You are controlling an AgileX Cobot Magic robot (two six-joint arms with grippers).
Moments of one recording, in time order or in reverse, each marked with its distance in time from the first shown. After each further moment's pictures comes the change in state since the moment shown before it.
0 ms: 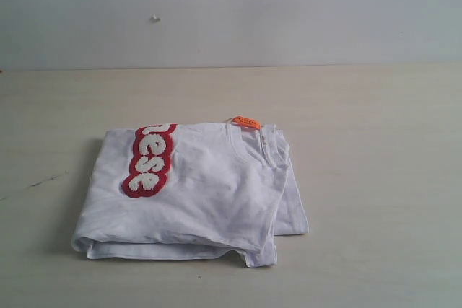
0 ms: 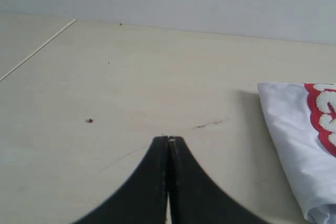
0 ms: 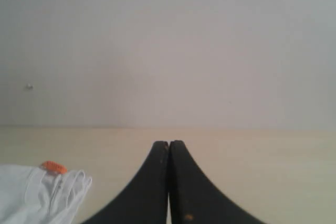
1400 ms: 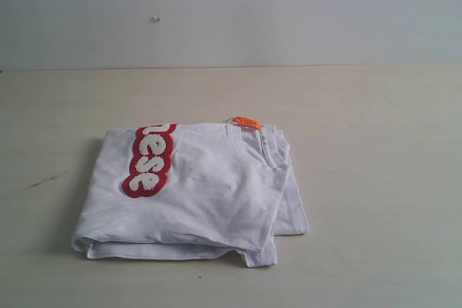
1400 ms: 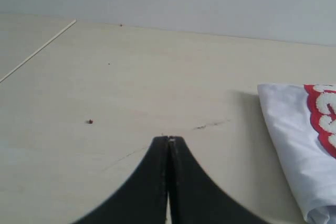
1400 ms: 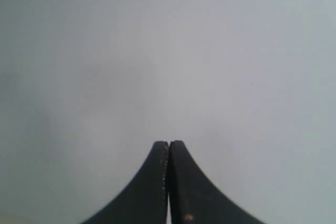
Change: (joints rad) left arm 0.000 0.000 0.000 0.000 -0.004 0.000; right arm 0.139 0.219 -0.633 1.222 0.225 -1.102
